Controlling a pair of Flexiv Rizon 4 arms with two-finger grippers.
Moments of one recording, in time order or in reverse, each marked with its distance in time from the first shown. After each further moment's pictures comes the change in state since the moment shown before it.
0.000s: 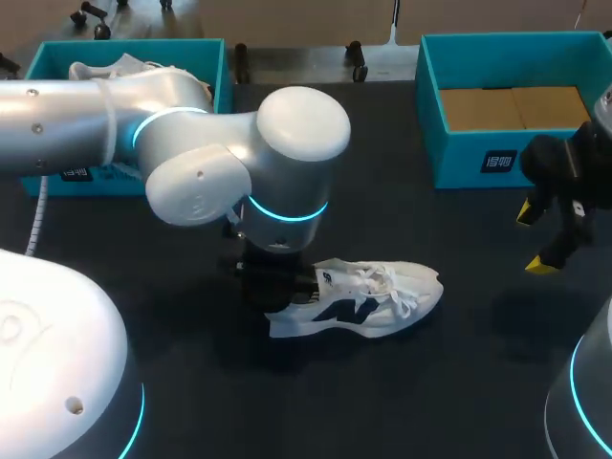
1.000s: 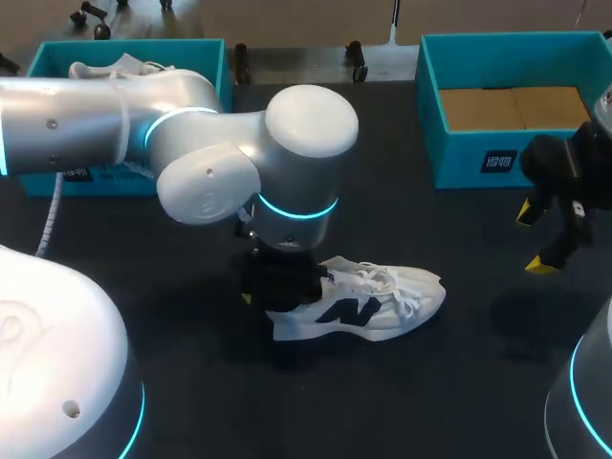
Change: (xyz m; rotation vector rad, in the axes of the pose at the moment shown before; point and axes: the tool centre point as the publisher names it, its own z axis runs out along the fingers) left arm -0.022 -0.001 -0.007 0.013 -0.051 0.028; right arm 0.000 0.000 0.000 0.000 0.000 0.000
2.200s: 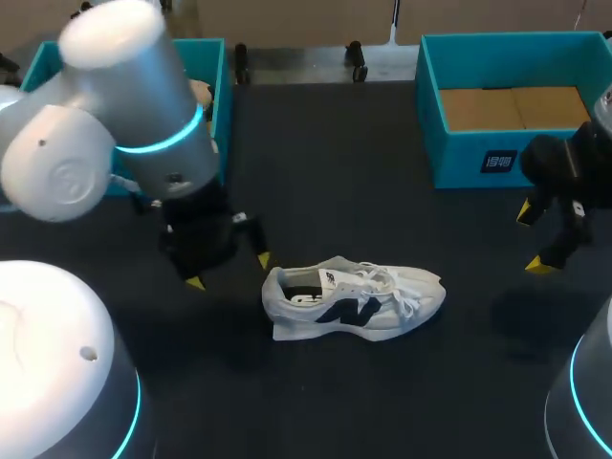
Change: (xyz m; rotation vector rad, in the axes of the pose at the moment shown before) left arm 0.072 -0.011 -0.079 0.153 -0.366 -0.324; right arm 0.000 0.000 0.000 0.000 0.000 0.000
